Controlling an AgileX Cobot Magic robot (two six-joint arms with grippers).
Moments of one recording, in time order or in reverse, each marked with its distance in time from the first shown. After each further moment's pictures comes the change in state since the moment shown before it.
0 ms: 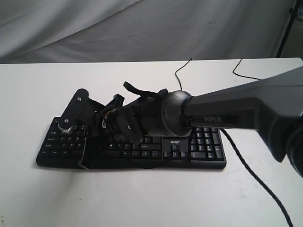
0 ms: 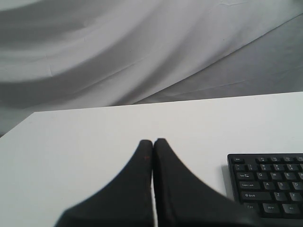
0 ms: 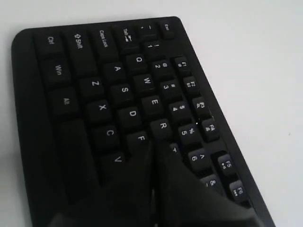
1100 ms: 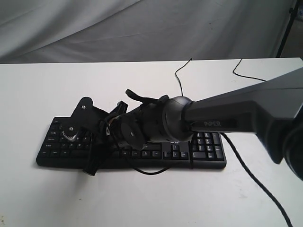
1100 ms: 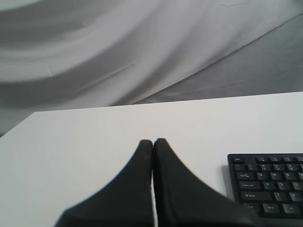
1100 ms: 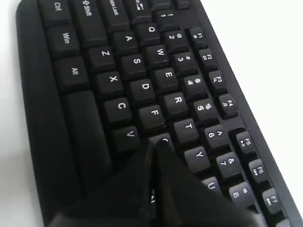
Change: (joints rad) left arm 0.000 0.000 0.000 0.000 0.000 0.000; right arm 0.000 0.011 0.037 -0.002 -0.006 0.000
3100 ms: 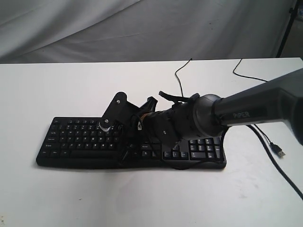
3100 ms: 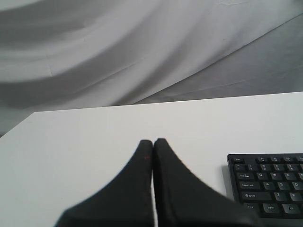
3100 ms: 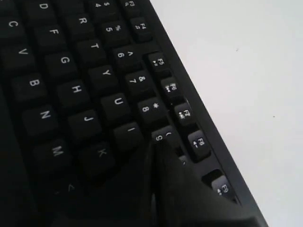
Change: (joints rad) left arm 0.000 0.000 0.000 0.000 0.000 0.000; right arm -0.120 -0.047 0.170 -0.029 -0.169 0.000
